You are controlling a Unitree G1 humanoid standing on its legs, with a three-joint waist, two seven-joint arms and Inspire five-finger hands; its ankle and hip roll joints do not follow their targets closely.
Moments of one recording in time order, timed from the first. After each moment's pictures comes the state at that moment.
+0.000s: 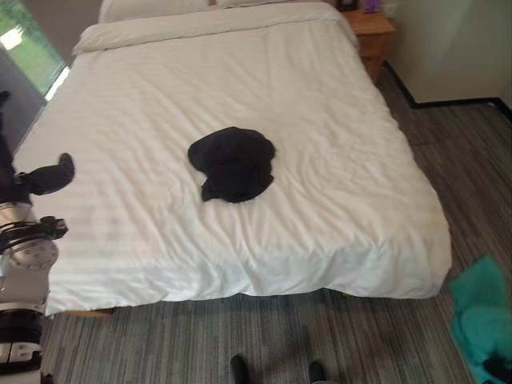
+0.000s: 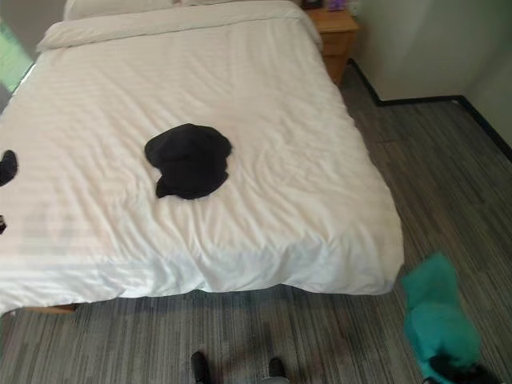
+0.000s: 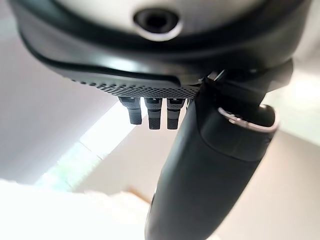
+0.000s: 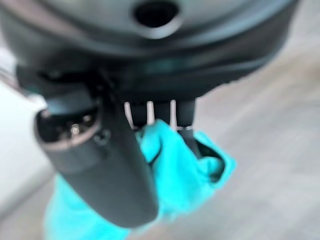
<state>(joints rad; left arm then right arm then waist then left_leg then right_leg) -0.43 0.88 -0.01 0.57 0.08 -0.19 0.51 0.13 -0.48 -0.30 1.09 0.41 -0.07 -0.30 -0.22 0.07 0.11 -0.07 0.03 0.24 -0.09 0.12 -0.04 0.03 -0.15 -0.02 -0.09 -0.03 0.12</state>
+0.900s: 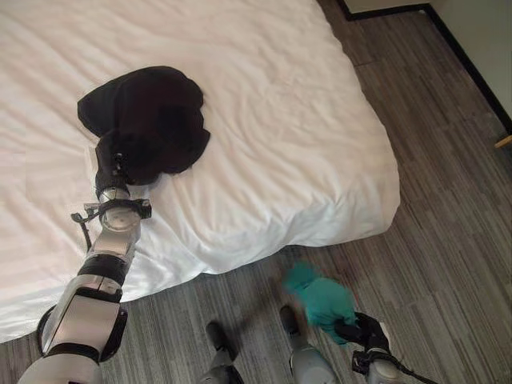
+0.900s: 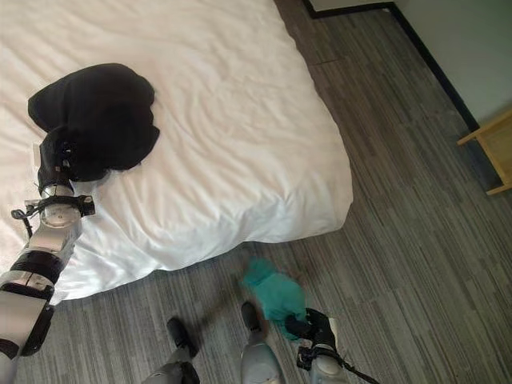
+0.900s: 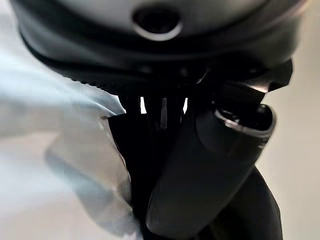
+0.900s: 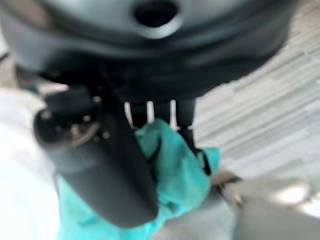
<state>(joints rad) -0.79 0.59 -0.23 0.92 -0.39 -0.22 0.46 -0.01 -0.20 0.15 0.98 0.31 -0.17 -0.22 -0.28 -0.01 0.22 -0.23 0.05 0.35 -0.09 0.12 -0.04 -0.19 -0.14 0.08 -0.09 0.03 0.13</state>
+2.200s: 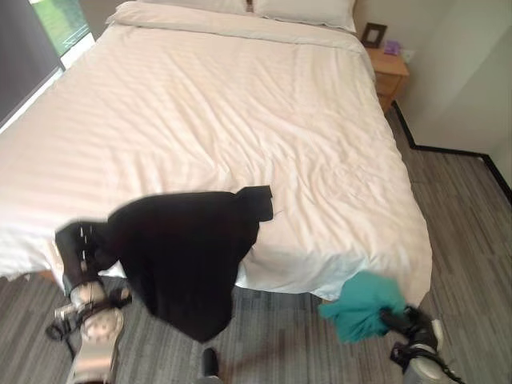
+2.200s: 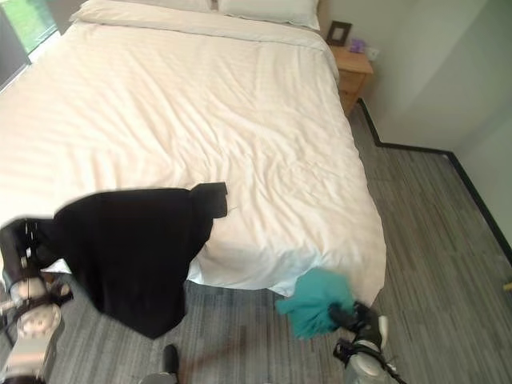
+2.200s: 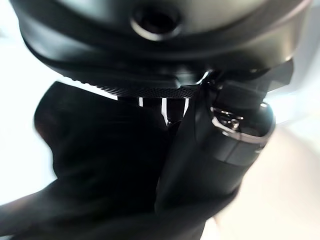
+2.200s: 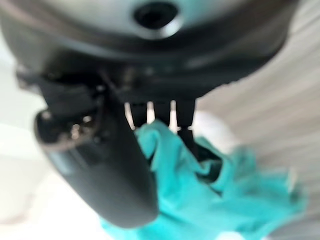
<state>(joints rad) 0.19 0.39 0.22 0.26 -0.10 -0.25 0.53 0.22 -0.25 -0.22 0.33 0.32 -0.15 -0.25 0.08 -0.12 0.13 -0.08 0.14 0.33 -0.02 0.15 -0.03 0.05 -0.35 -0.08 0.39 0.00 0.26</state>
